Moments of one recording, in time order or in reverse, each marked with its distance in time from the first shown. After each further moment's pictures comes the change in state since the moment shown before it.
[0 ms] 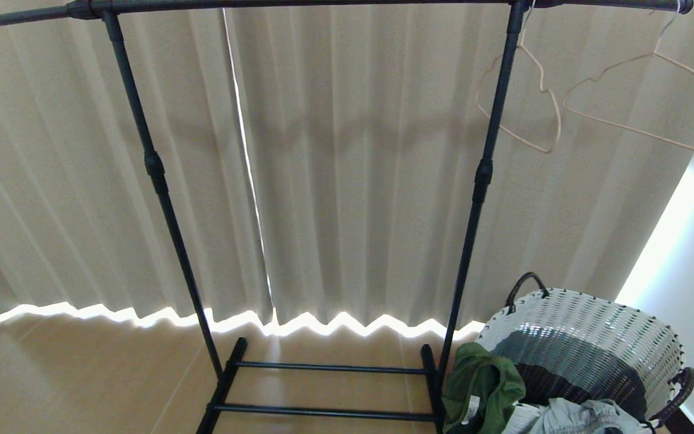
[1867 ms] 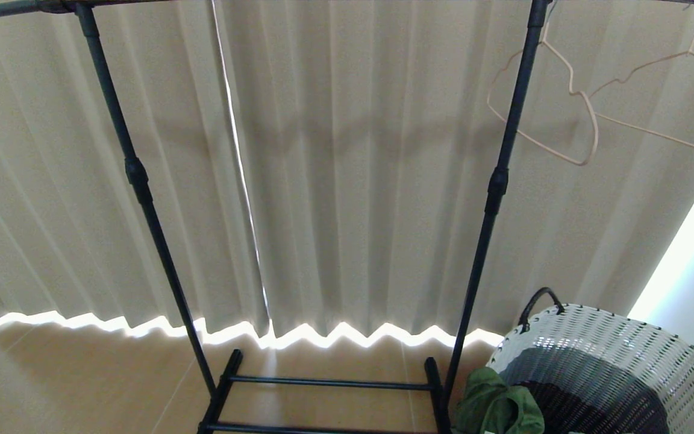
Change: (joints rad) left arm -0.001 0.000 0.000 0.000 -0.007 0.000; right arm 0.053 0.804 -0.164 0.137 -0.086 -0.544
